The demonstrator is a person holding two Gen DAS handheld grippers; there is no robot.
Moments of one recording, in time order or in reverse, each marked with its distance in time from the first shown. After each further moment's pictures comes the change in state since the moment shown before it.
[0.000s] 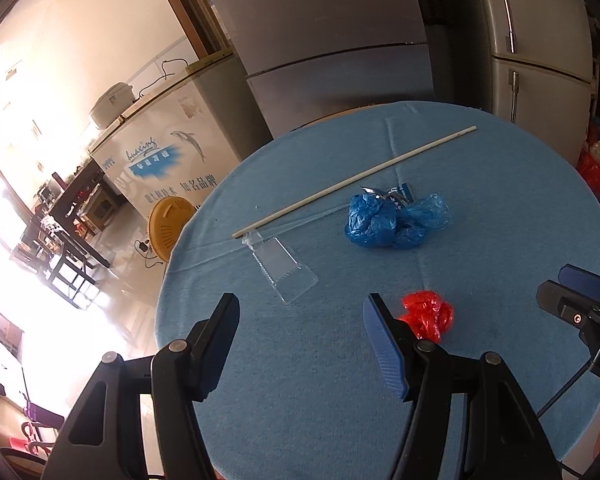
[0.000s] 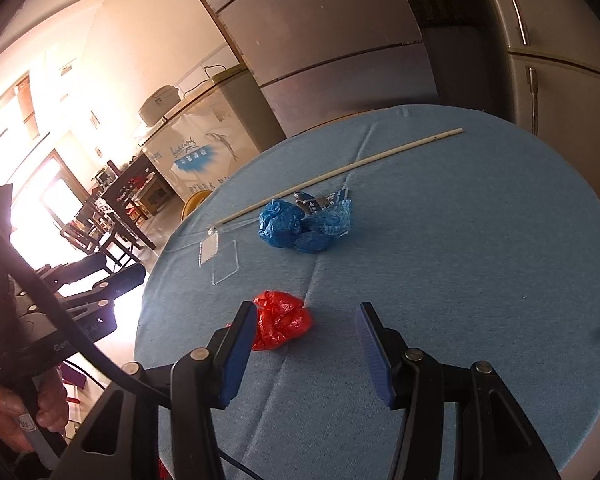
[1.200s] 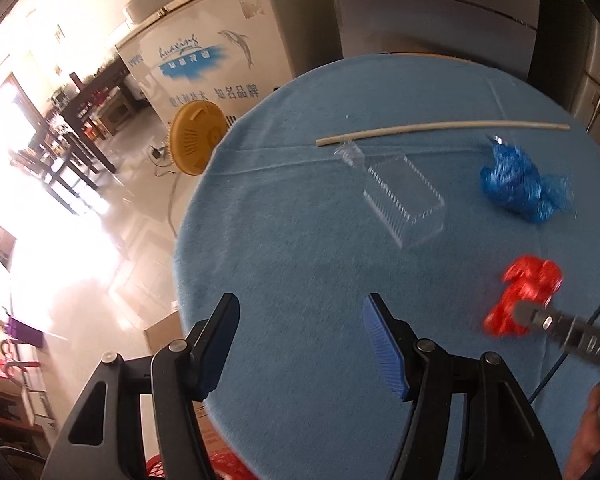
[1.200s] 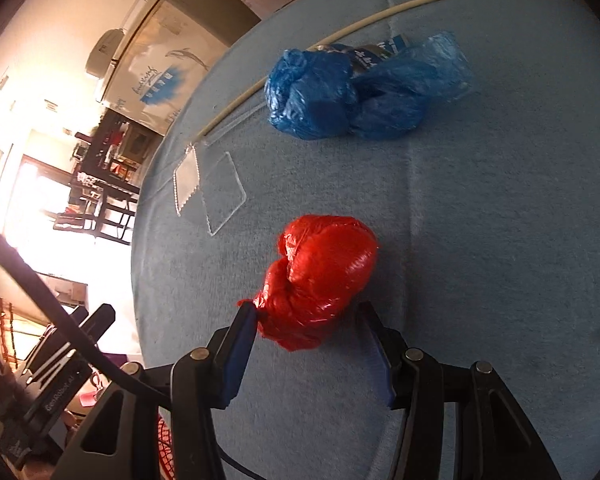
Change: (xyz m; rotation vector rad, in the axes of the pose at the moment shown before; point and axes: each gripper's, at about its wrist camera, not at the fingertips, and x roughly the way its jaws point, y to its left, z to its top) left arm 0.108 0.116 -0.037 -0.235 0.249 -0.007; right arm 0.179 0.055 -0.006 0.215 0.401 0.025
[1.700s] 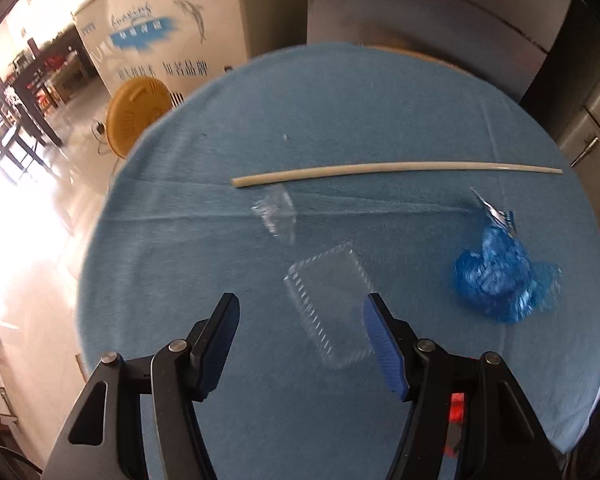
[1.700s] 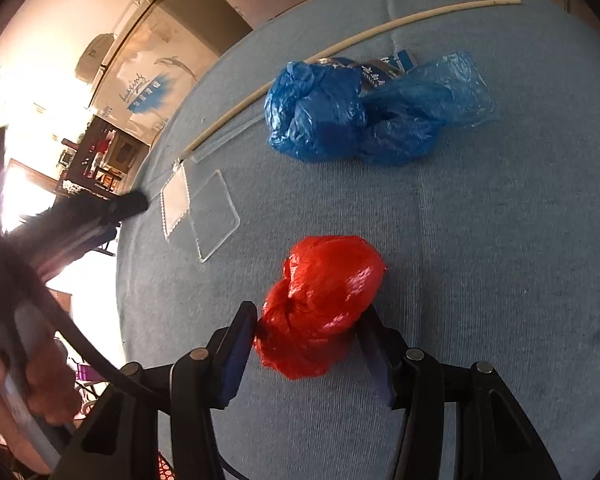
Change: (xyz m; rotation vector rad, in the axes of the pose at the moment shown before) left arm 0.076 -0.041 0.092 -0.055 0.123 -0.190; right arm 0.014 0.012 0.016 0.002 -0.047 -0.058
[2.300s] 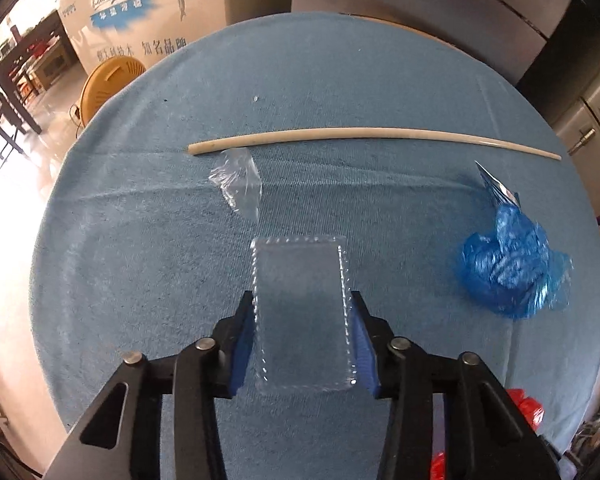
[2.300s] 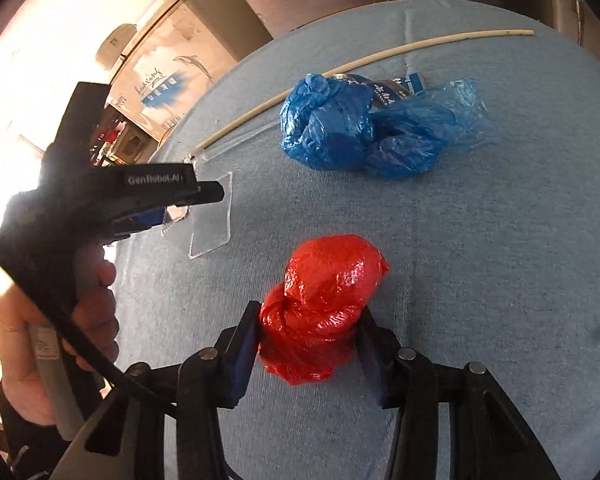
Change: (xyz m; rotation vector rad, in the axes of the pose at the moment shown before) left arm 0.030 -0.012 -0.018 0.006 0.040 -0.073; right arm -0.013 0.000 -0.011 -0.101 -0.055 -0.010
